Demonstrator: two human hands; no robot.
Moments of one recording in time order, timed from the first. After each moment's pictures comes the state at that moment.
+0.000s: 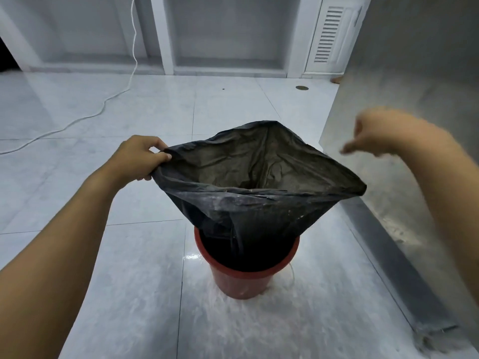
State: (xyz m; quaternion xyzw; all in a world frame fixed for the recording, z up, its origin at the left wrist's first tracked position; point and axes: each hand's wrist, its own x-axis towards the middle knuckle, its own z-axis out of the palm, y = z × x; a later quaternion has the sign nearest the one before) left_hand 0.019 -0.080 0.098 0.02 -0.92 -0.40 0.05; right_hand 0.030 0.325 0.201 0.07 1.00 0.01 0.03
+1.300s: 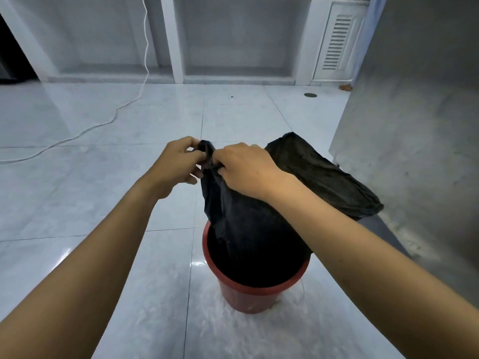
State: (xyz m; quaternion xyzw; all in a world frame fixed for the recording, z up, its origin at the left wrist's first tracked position) left_hand 0.022 -0.020 0.115 0.02 -0.82 -0.57 0.02; right_hand 0.019 0.143 0.126 -0.33 0.93 -0.07 -0.14
